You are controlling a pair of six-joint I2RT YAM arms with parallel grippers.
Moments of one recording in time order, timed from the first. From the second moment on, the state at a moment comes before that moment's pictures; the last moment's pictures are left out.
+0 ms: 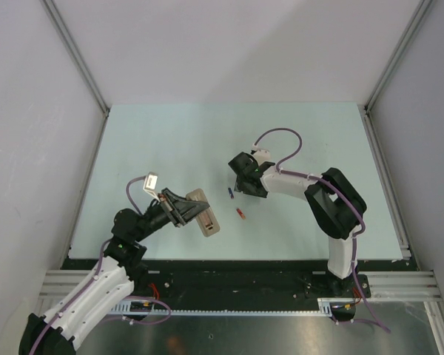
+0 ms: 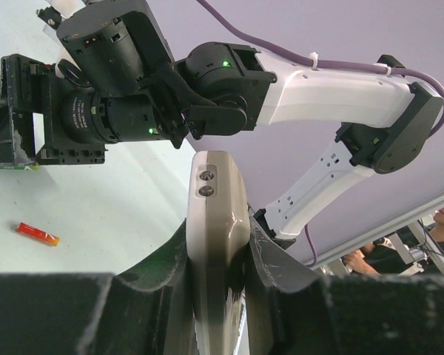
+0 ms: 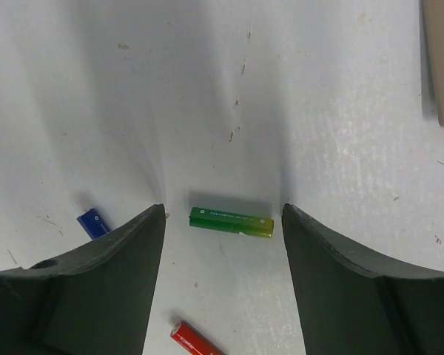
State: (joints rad) left arm -0.49 0.51 0.20 0.49 0.51 -1.00; right arm 0.76 1.93 1.26 -0.45 0.41 0.89
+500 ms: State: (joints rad) left arm -0.49 0.51 0.19 0.49 0.51 -1.00; right arm 0.76 1.94 1.27 -0.45 0.42 0.89
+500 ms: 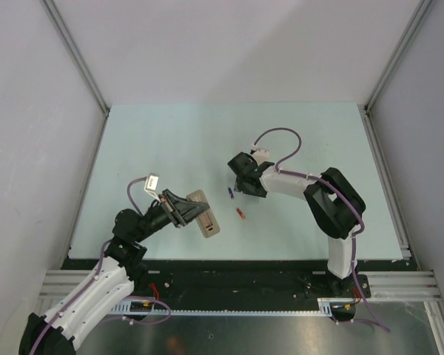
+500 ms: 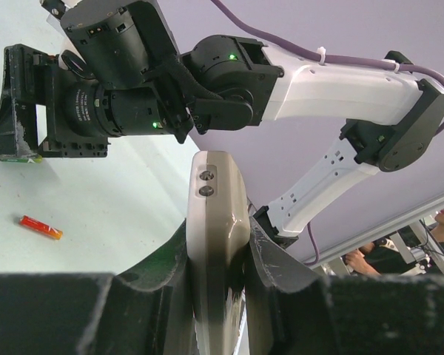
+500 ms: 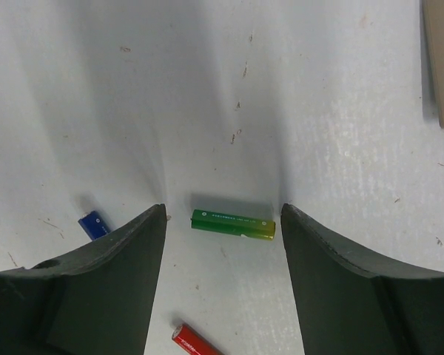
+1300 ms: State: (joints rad) left arm -0.49 0.51 0.19 0.49 0.51 -1.00; right arm 0.77 1.95 1.29 -0.47 0.44 0.90
